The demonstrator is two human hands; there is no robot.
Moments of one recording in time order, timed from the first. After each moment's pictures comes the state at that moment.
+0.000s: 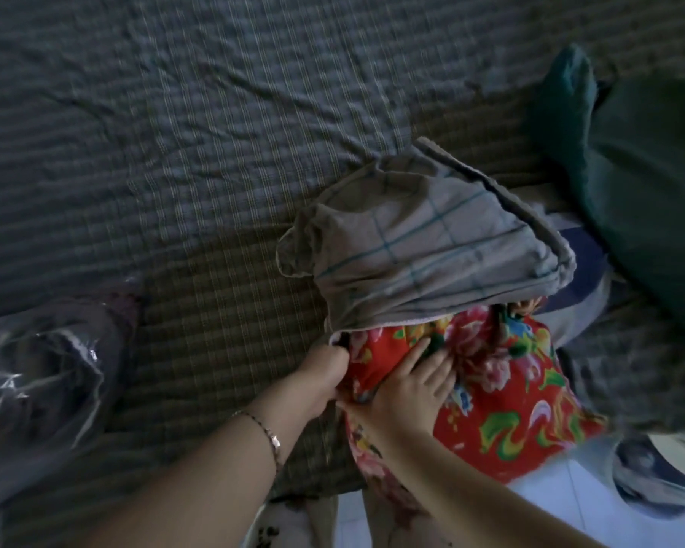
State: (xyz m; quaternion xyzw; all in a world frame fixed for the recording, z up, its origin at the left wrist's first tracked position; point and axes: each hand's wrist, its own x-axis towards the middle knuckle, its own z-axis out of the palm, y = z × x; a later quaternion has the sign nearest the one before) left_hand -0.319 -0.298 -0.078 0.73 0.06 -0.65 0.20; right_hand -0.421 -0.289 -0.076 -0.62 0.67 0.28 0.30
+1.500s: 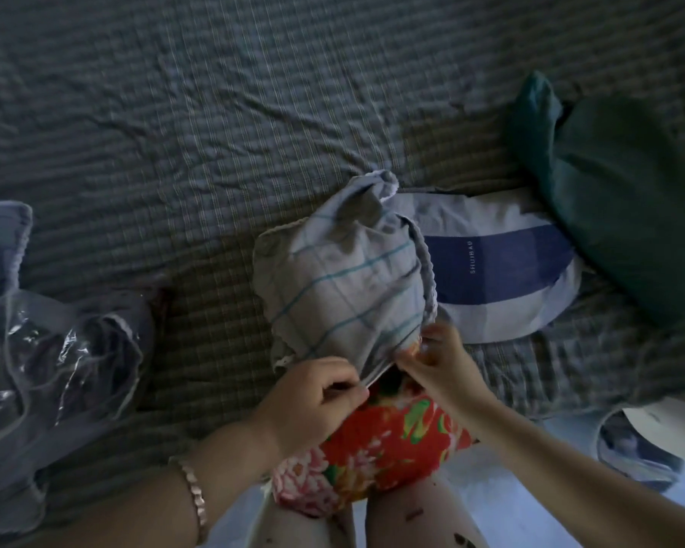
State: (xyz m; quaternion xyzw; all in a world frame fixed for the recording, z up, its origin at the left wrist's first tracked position) left_hand -0.299 -0.231 0.033 0.63 -0.50 -0.53 0.25; right_hand -0.471 -0.311 0.013 -0.48 0.63 0.04 0.61
